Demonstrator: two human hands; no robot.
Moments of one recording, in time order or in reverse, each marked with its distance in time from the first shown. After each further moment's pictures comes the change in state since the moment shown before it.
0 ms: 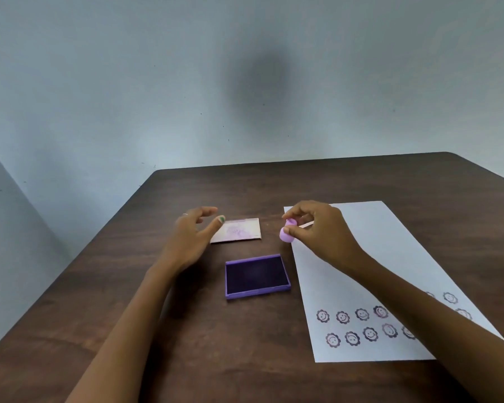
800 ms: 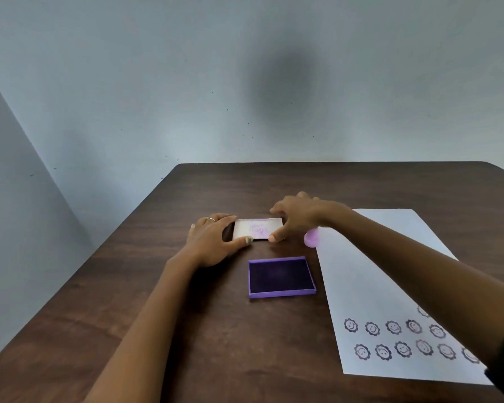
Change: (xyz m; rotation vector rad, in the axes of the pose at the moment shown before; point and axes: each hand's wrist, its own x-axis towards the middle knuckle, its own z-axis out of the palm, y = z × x) left_hand 0.002 -0.015 -0.004 0.487 -0.222 -0.023; right_hand 0.075 -0.036 0.038 -0.659 -0.766 -0.011
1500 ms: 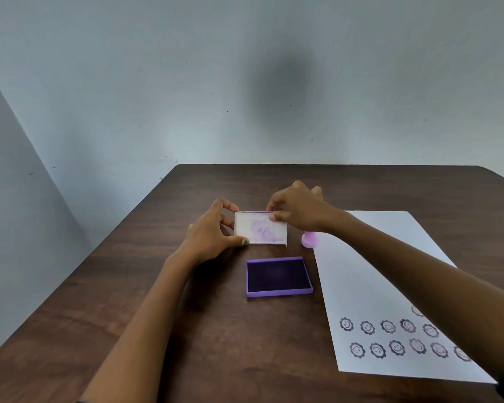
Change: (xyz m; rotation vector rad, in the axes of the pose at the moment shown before) left_hand -0.005 0.006 -0.011 -0.411 0.091 0.049; right_hand -0.005 0.004 0.005 0.155 0.414 -0.107
